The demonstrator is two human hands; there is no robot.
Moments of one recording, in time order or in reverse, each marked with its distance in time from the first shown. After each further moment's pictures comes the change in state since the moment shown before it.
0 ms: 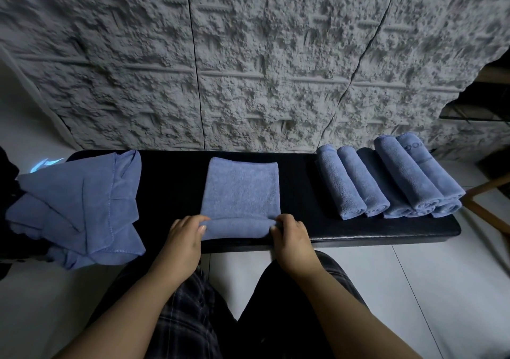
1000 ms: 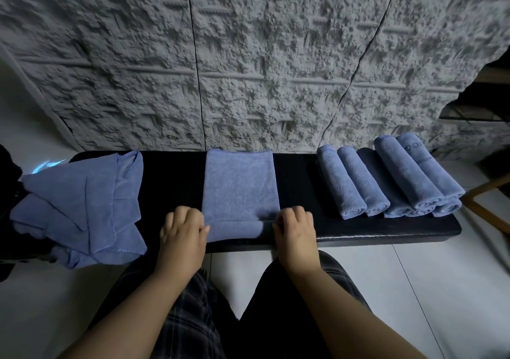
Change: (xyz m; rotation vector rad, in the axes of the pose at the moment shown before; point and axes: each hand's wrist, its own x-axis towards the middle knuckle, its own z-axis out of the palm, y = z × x) left_hand 0.000 0.008 0.000 0.272 0.234 0.028; right_hand 0.001 -0.004 0.003 -0.219 0.246 -0.111
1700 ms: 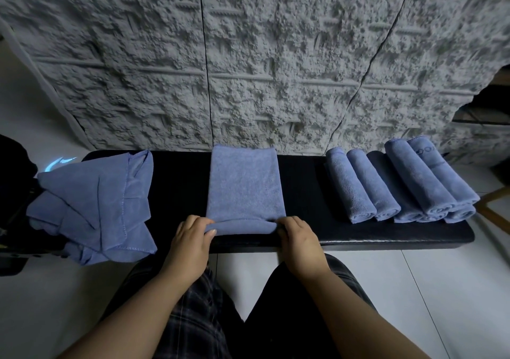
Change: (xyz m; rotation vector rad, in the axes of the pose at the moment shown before) left_hand -0.003 -0.013 0.006 -0.180 -0.185 -0.036; right_hand 0.001 0.010 0.005 0.101 -0.211 -0.061
